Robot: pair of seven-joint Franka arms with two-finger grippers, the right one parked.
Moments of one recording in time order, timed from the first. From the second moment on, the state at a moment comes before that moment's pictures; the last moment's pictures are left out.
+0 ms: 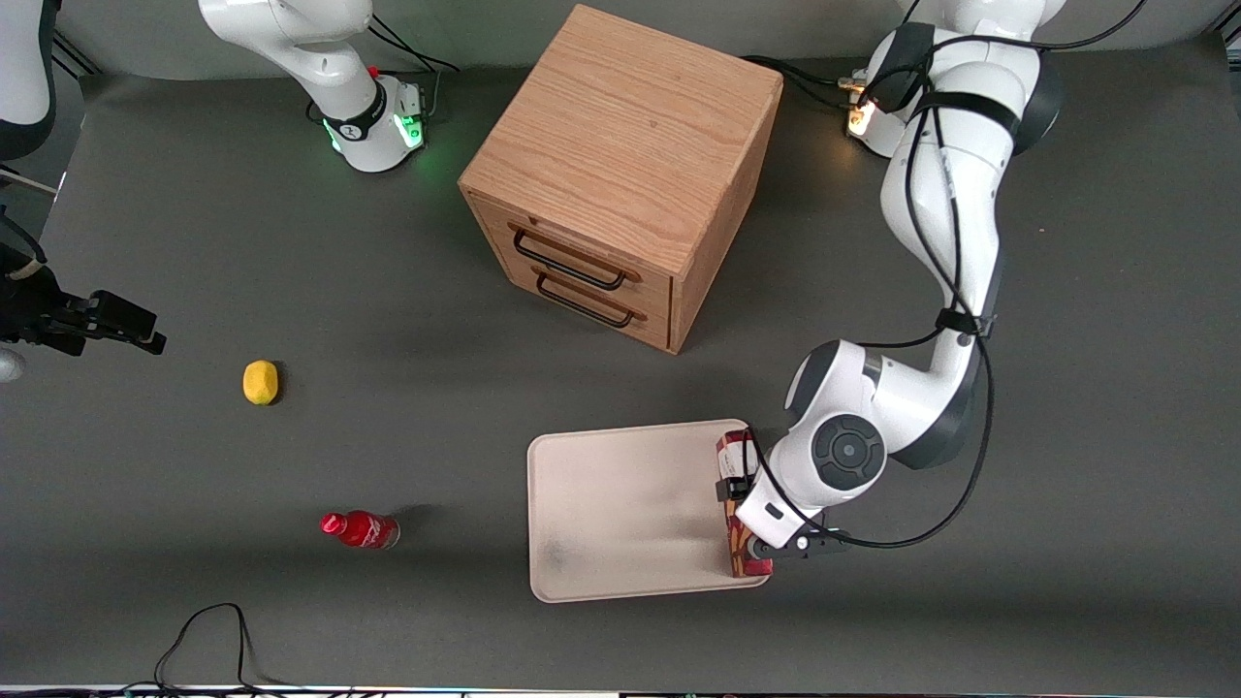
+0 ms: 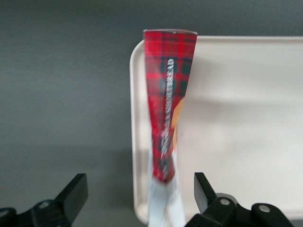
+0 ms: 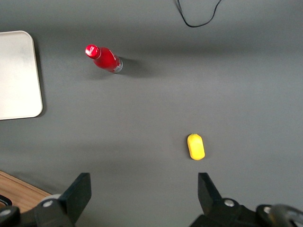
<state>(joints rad) -0.34 0.98 -0.12 -0.89 0.03 1.86 -0.49</state>
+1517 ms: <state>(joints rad) 0.12 0.00 -0.08 -1.72 0.02 1.63 -0.05</state>
